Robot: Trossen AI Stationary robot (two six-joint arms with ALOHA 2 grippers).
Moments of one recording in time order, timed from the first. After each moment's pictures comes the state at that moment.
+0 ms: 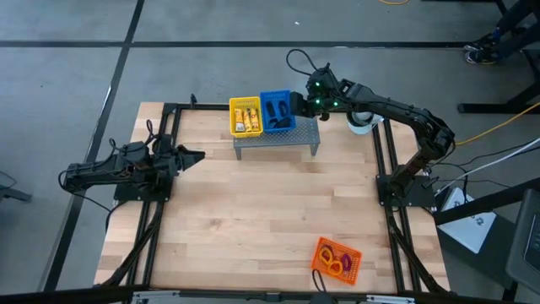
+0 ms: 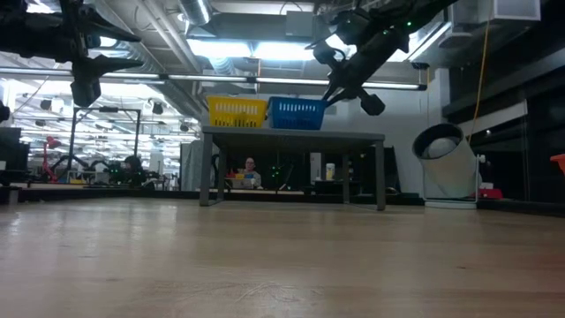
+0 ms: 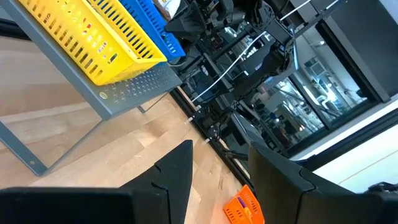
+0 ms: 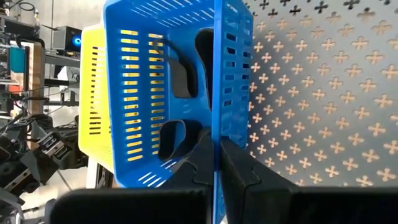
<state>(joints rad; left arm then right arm) 0.10 0.02 0.24 -0.24 -0.16 -0.86 -0.58 1.63 1.37 -0.53 -0.28 0.96</state>
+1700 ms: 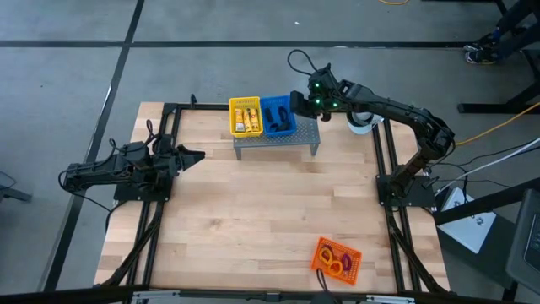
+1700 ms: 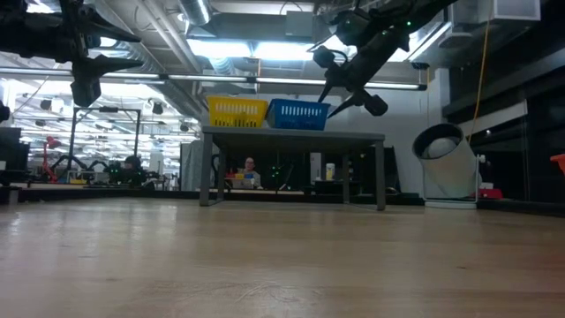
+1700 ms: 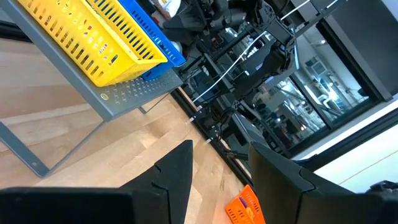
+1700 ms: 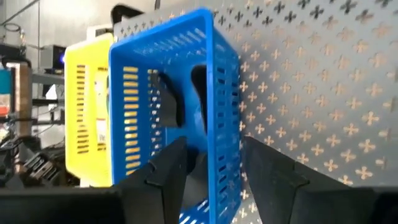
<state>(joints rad) 0.10 0.02 0.24 -0.24 -0.16 -0.85 -0.57 1.64 1.37 -0.55 -0.21 1.01</state>
